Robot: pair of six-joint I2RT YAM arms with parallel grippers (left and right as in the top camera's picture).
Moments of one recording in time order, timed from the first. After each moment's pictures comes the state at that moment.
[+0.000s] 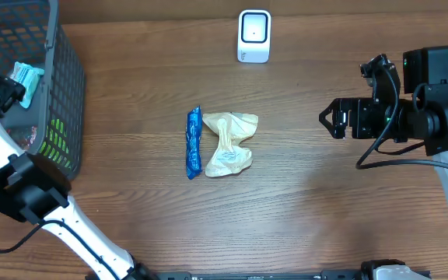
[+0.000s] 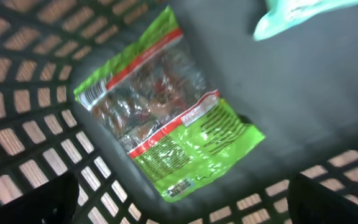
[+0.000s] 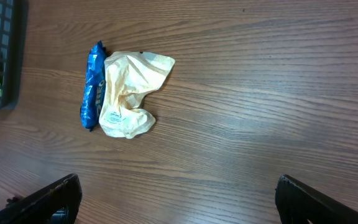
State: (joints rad) left arm 0.64 2.33 2.53 -1.58 -0.17 -0.47; right arm 0.07 1.36 1.55 -1.27 -0.39 0.07
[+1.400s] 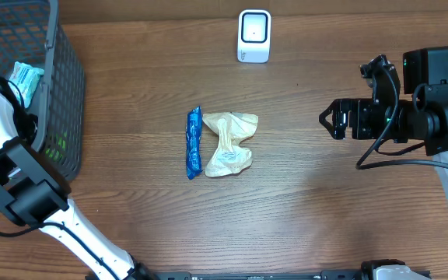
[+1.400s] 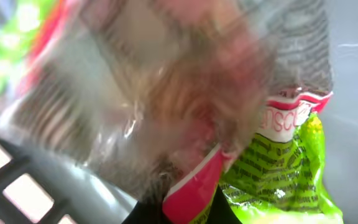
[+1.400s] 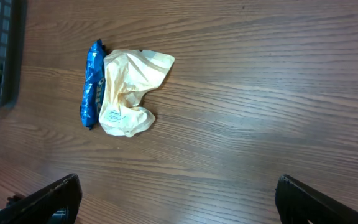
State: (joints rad) left arm 0.64 2.29 1.98 -1.29 -0.15 -0.50; right arm 0.07 1.36 1.55 -1.28 -0.39 0.07
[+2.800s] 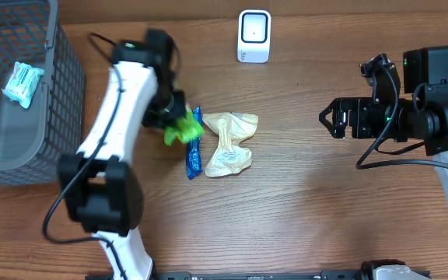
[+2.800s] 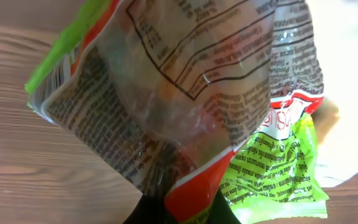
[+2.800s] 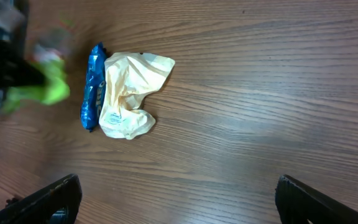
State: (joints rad) left arm -0.17 2.00 1.75 -1.40 0.04 -0.29; right arm 0.07 1.36 1.55 -1.27 -0.39 0.07
